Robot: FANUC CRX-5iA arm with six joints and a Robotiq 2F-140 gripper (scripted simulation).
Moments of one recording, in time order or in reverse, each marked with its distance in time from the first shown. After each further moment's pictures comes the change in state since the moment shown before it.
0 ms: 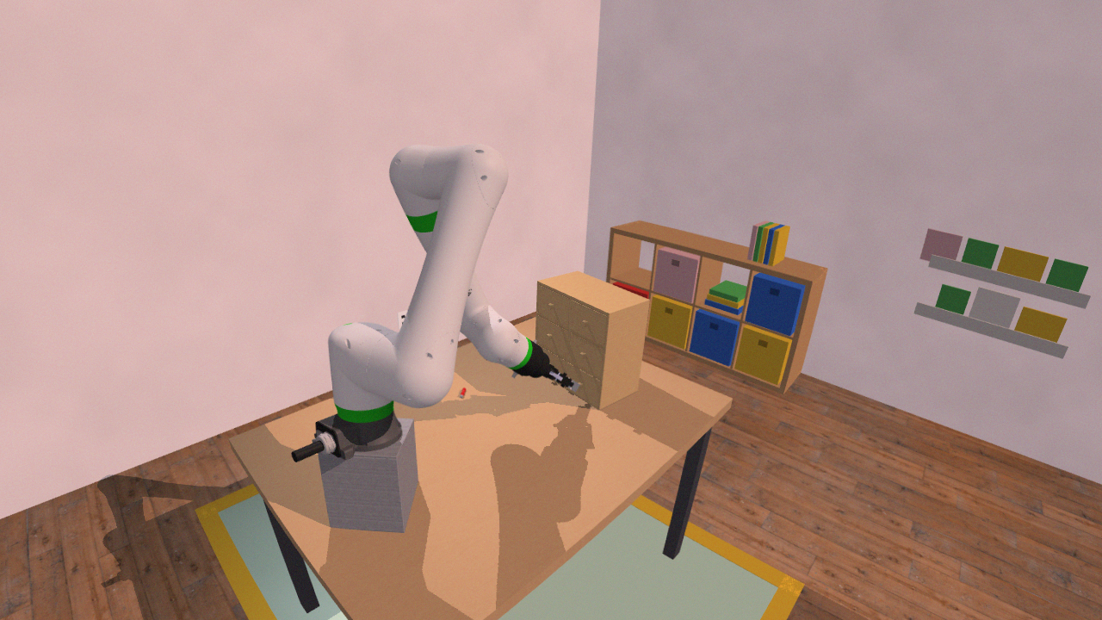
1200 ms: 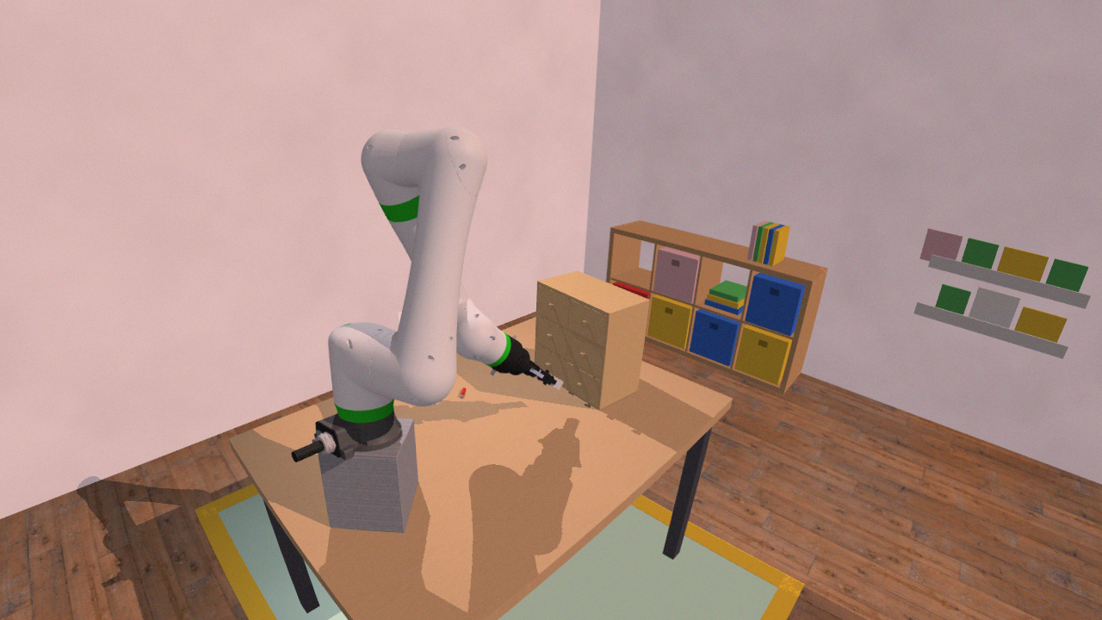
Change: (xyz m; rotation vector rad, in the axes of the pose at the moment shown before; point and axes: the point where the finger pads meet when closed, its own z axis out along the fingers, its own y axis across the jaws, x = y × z) arm -0.019 0.000 -0.075 0.007 0.004 0.001
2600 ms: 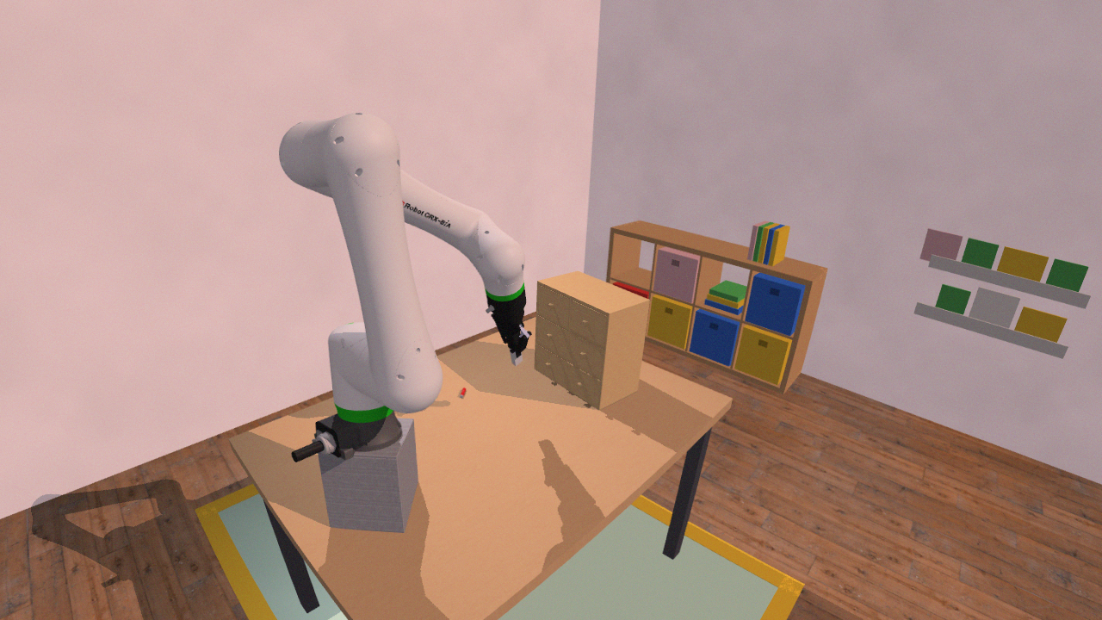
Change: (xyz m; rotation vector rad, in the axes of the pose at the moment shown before) arm 0.012 -0.041 -0.147 0.264 -0.504 0.009
